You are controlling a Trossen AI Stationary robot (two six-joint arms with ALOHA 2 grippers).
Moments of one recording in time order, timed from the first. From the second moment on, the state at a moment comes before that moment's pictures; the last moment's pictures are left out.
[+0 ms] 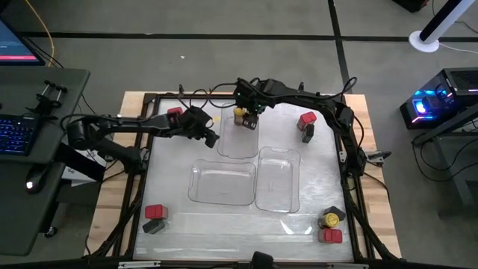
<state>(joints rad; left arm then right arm) 0.38 1.37 0.69 -0.14 0.01 -0.52 -0.41 2.11 1.95 -1.06 0.15 -0.14</state>
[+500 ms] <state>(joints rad) 0.32 1.41 0.69 -0.09 0.01 -0.57 -0.40 2.16 1.95 -1.05 0.11 -0.21</state>
